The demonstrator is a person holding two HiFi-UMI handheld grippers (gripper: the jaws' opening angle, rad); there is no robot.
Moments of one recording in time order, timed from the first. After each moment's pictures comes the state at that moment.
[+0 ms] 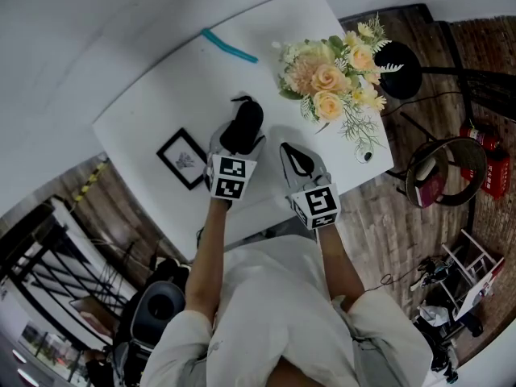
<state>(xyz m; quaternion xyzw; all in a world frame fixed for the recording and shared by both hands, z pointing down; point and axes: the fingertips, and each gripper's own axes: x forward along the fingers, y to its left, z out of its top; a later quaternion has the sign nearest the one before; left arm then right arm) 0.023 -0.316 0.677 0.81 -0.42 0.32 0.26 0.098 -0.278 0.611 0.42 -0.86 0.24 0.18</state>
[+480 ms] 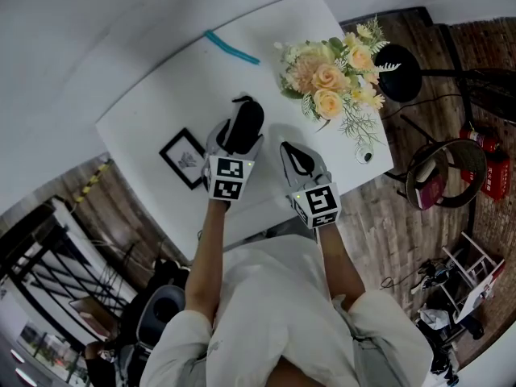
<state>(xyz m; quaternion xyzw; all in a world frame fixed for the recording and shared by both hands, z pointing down) 0.011 -0.322 0.660 0.81 -0.44 0.31 0.24 0.095 -0.281 0.603 0.42 -0.86 0.23 0.17</state>
